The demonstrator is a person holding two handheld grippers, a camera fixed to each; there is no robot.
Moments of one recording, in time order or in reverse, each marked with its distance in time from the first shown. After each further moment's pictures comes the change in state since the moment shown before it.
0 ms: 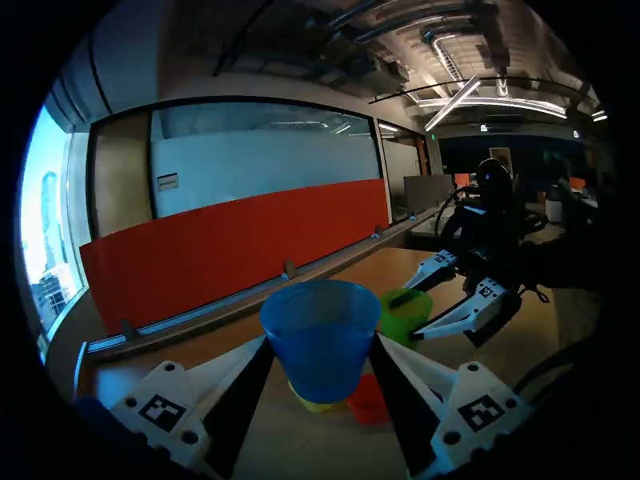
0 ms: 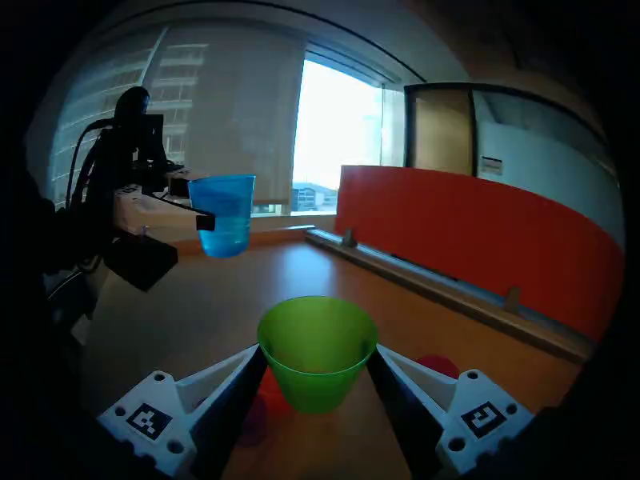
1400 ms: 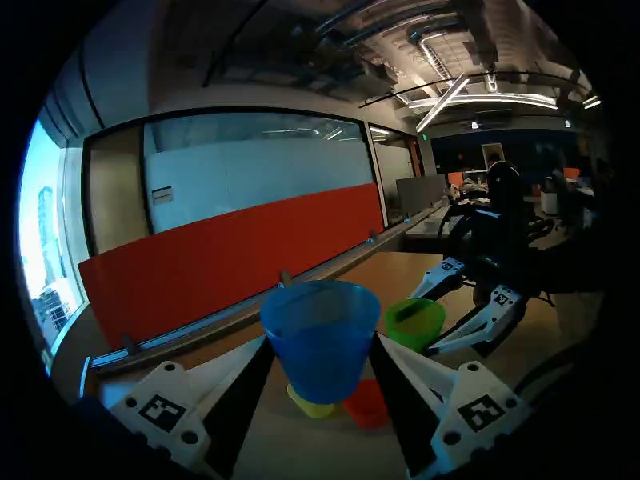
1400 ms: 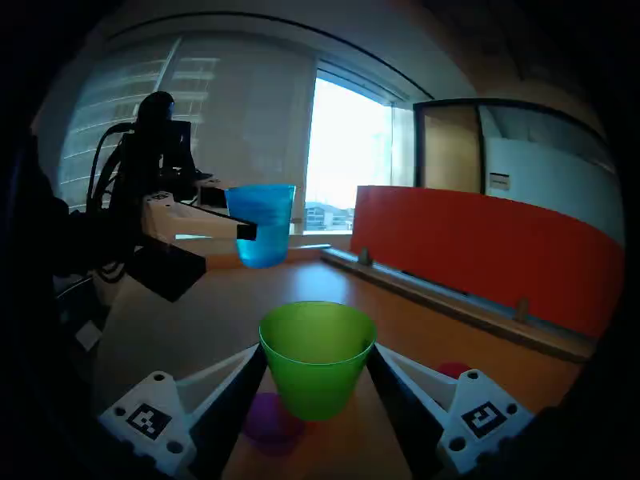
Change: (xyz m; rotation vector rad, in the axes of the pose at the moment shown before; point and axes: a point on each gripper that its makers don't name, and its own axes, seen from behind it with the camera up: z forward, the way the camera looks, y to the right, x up) left arm 0.012 0.009 -0.002 -0.013 0.031 0.050; right arm 0.014 -0.039 -0.004 0.040 0.085 -0.008
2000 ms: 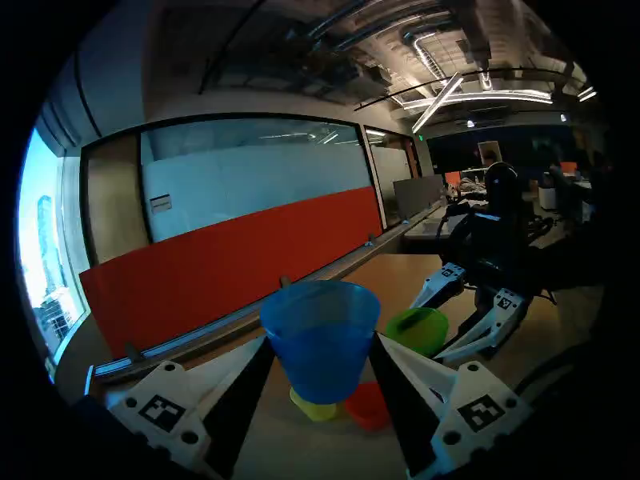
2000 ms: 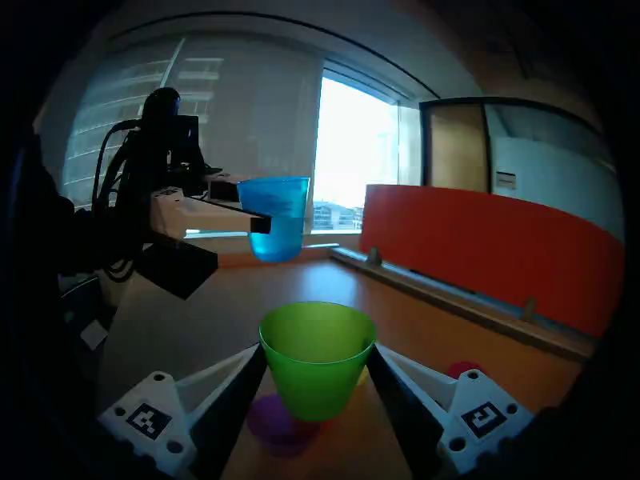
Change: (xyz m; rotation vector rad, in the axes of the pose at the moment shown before) left arm 0.007 0.002 -0.002 -0.004 0.019 0.032; right arm -0.003 -0.016 0.002 0.034 -0.006 0.002
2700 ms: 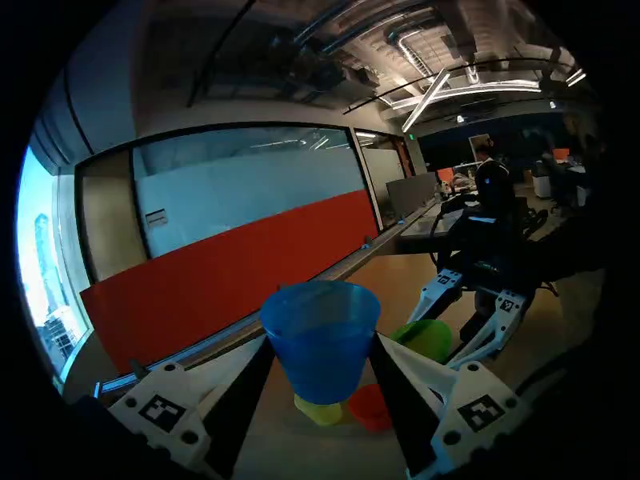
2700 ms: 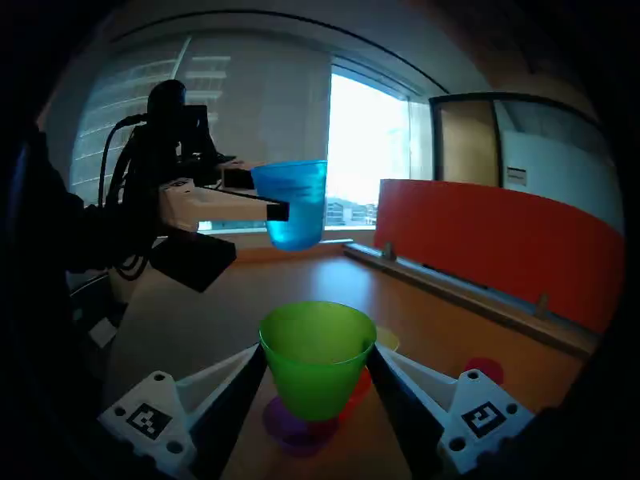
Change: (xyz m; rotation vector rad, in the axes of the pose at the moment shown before) left arm 0.007 0.003 0.000 -0.013 0.026 0.064; right arm -0.006 -0.018 0.004 0.054 -0.013 0.004
